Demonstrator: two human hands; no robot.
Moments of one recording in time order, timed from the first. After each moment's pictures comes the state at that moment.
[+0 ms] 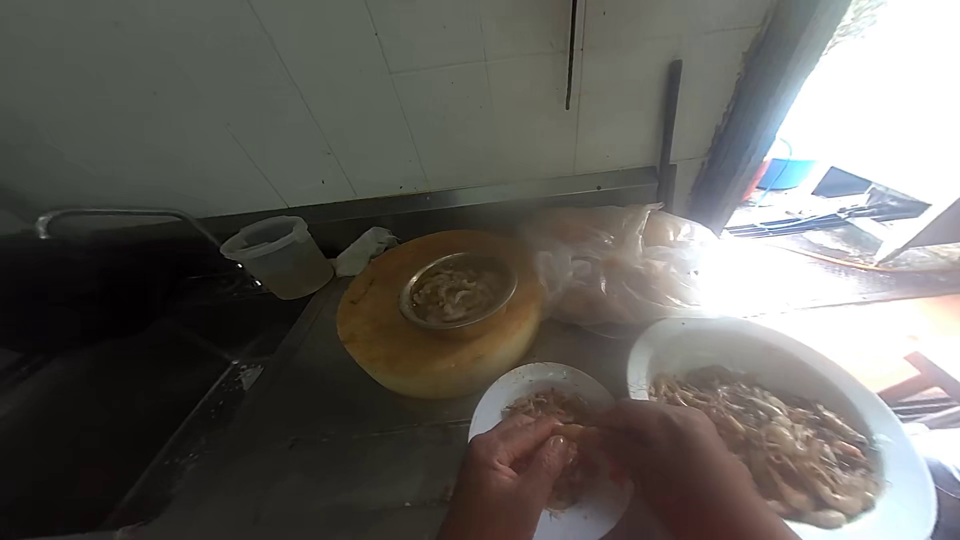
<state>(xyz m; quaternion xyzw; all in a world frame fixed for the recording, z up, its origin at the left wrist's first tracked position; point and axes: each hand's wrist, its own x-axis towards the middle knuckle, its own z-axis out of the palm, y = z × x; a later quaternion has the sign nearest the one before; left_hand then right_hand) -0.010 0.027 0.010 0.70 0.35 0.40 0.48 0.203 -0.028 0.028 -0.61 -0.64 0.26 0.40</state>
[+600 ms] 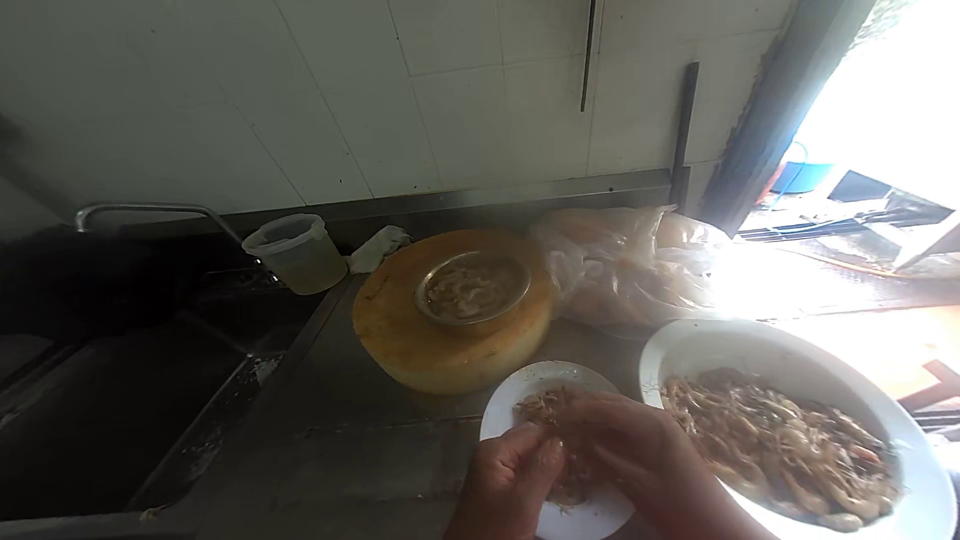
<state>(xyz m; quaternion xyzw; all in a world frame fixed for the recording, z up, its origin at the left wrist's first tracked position) -0.022 0.020 0.007 0.63 0.33 0.40 0.58 0.183 -0.010 0.005 -0.40 -0.65 0.38 0.52</state>
